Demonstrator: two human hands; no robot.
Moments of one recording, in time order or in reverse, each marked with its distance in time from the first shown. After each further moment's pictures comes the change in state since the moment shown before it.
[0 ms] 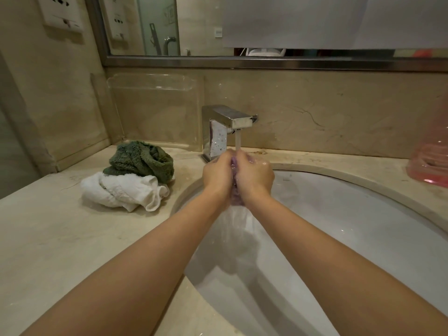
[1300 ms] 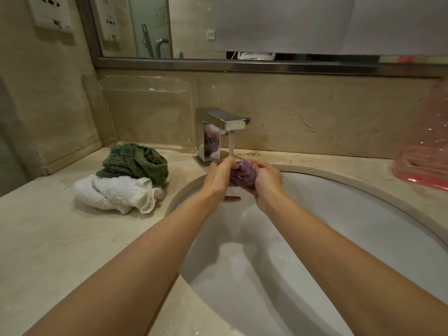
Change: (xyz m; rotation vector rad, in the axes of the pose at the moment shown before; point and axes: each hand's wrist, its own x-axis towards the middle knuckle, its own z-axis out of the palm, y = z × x) left_hand 0.007 -0.006 -0.003 0.275 -0.182 -0.028; right_hand 0.022 0.013 -0.026 0.297 -0.064 0.372
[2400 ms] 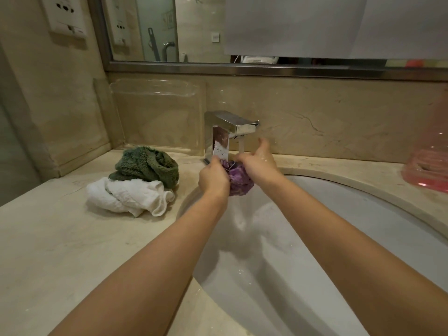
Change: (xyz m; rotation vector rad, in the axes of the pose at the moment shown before) left_hand 0.009 0.005 -0.007 -0.204 0.388 -0.030; right_hand -0.003 -0.028 0.026 -0.562 -0.148 -0.332
